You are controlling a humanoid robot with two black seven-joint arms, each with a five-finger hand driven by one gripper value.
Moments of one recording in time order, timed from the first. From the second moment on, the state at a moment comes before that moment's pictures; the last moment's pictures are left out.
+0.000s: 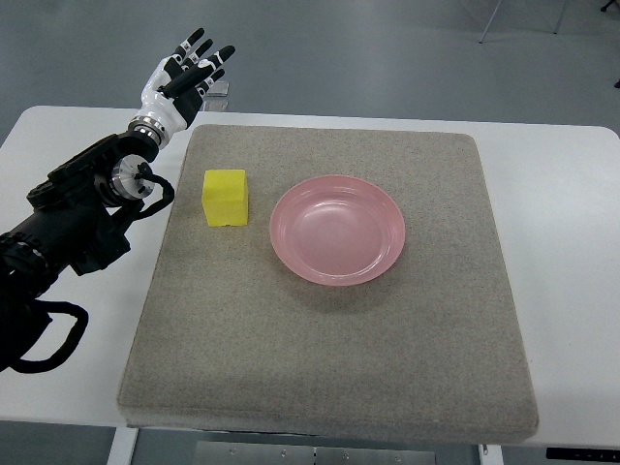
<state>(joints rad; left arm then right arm) -1.02 0.09 -0.65 -0.29 0.02 -0.21 -0.30 0.02 0.00 -0.10 0.15 -0.07 -0.08 0.01</state>
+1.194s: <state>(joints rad) -1.44 0.46 0.27 -0.77 0.23 -0.26 -0.18 0.02 0.00 -0.10 0.15 -0.07 -0.08 0.01</state>
